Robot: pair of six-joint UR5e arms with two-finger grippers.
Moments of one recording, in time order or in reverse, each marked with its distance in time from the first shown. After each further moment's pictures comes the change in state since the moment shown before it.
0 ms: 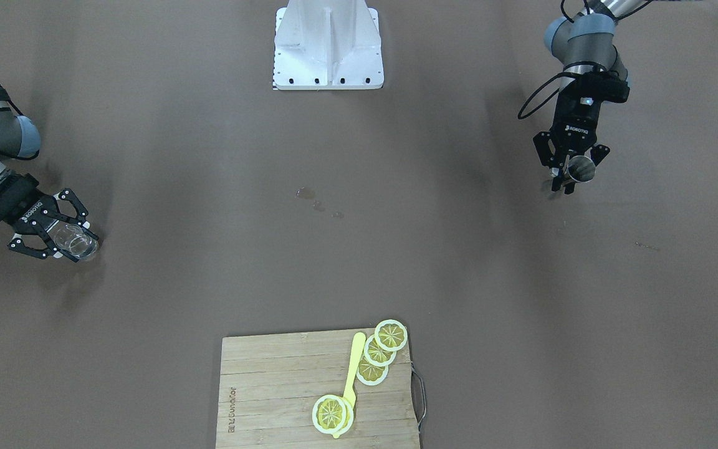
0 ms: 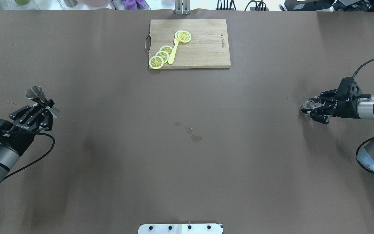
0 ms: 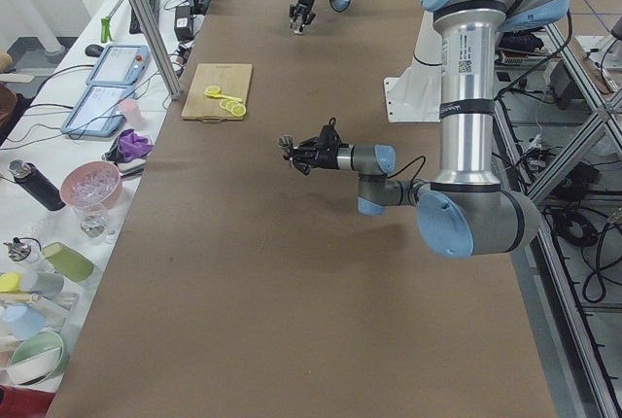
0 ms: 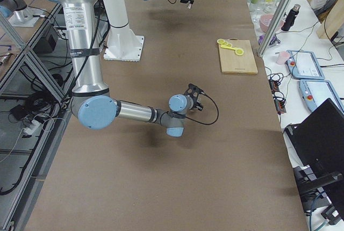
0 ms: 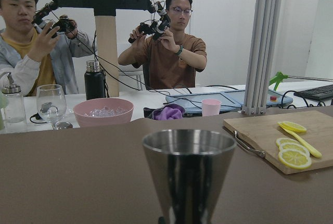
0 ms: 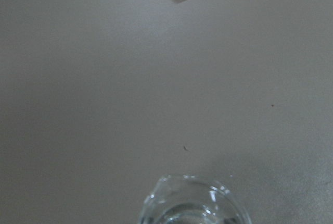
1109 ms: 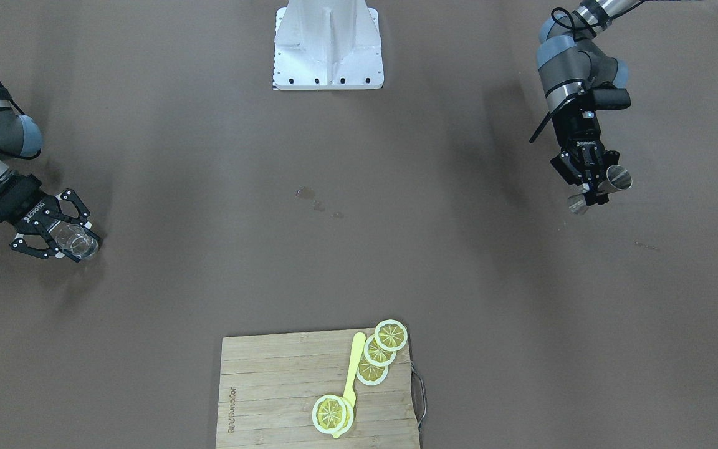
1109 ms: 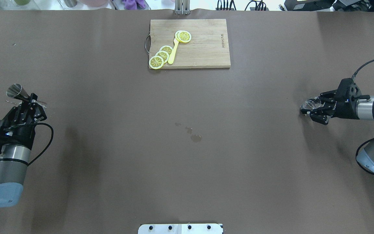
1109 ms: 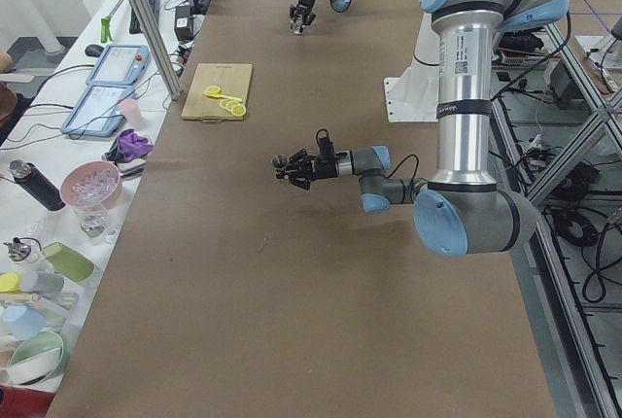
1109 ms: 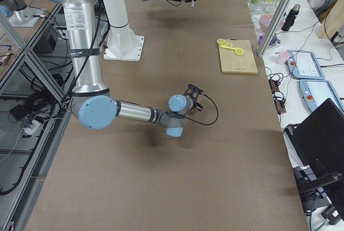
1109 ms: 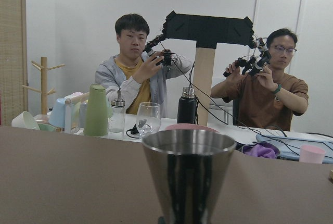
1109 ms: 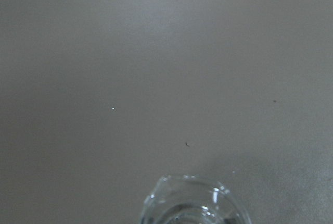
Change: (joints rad) left arm 0.032 -0.012 0.014 0.518 0.359 -0.617; right arm -0.007 -0.002 -0.002 0.001 -0.016 -0.001
